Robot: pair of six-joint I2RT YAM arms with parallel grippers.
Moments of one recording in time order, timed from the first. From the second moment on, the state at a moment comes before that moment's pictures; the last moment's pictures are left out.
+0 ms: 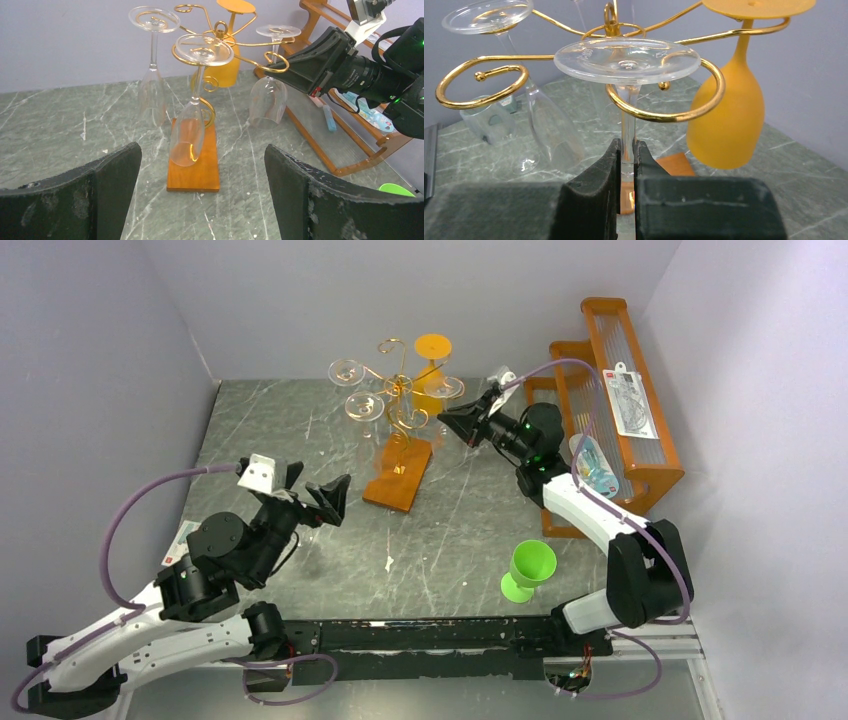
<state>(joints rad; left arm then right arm) -1.12 0.56 0.85 -0.20 -0.75 -0.13 0.36 1.44 0.92 0.66 -0.62 0.16</state>
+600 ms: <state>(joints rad) -1.12 0.55 0.85 -0.20 -0.74 -0.14 0.36 1.41 0.87 0.73 -0.45 0.22</state>
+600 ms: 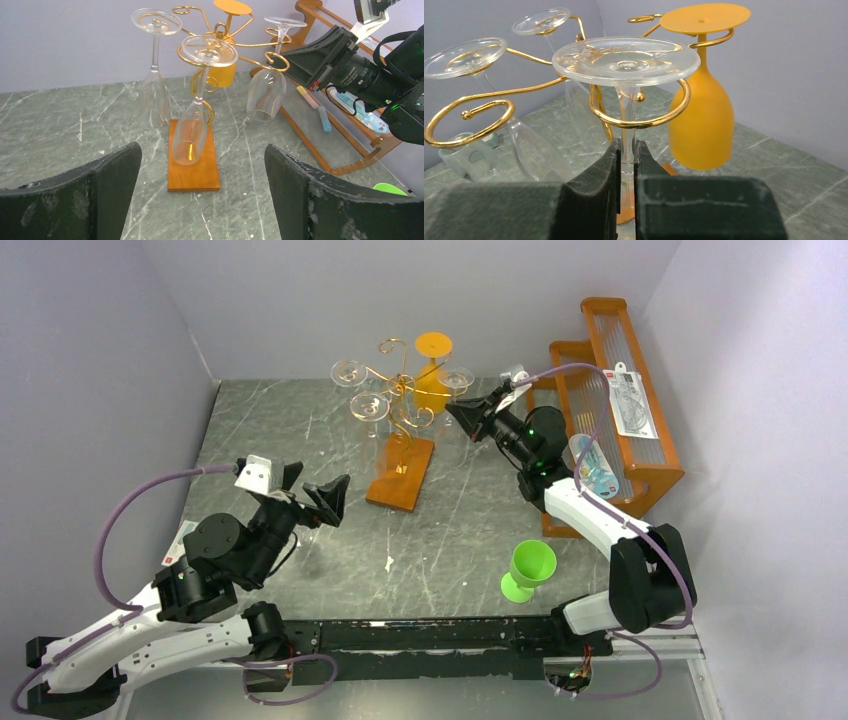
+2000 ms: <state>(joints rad) -1.12 0.55 0.85 -0.20 -0.73 -0.14 0.36 1.46 0.89 0.73 -0.38 0.30</state>
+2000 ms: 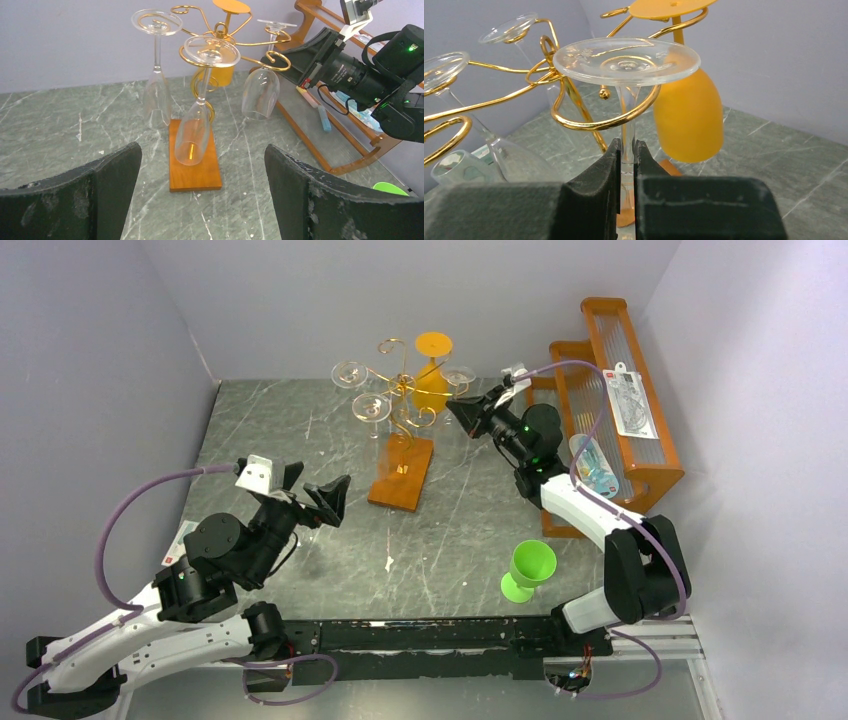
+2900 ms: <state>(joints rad) -1.12 0.57 0.87 -0.22 -0.71 -0.16 0.36 0.99 0.65 0.46 -0.27 0.37</state>
